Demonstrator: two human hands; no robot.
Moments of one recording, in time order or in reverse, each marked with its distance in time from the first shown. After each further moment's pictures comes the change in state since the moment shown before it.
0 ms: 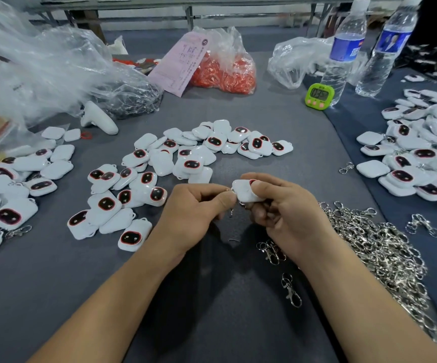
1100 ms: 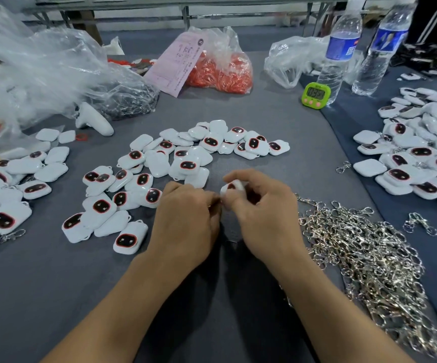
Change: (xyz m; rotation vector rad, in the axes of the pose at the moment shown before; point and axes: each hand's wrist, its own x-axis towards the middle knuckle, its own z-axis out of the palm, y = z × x) left_hand -0.005 -0.004 0.001 0.910 0.154 0.439; right_hand -0.010 0.023 0.019 -0.728 0.194 -0.528
